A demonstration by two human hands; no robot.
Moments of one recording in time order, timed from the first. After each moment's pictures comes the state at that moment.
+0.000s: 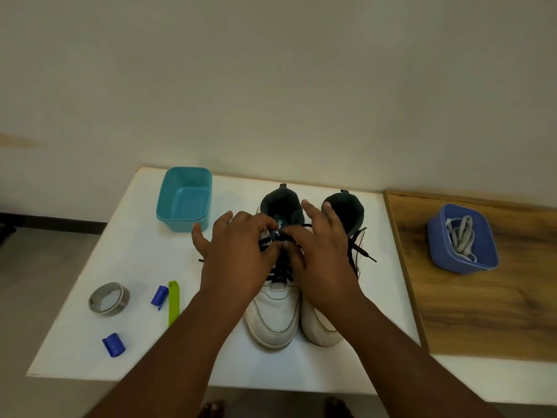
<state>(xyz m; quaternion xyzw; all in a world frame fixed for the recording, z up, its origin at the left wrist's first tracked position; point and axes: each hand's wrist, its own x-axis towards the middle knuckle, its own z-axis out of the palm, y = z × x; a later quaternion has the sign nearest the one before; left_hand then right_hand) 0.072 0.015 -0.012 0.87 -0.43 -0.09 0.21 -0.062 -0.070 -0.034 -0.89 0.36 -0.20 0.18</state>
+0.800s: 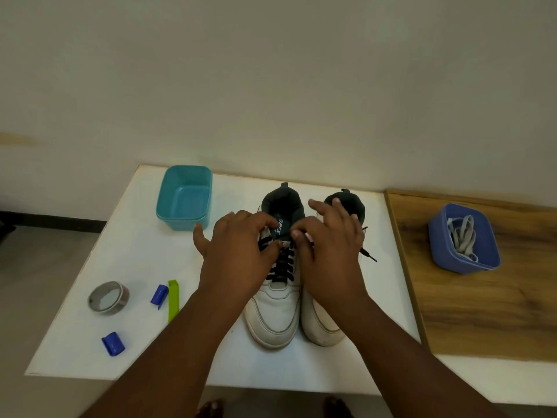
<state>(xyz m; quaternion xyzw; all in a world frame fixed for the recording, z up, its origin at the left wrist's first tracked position) 0.072 0.013 -0.011 0.87 -0.43 -0.10 0.23 -0.064 -0.074 -0.030 -0.86 0.41 -0.27 0.16</state>
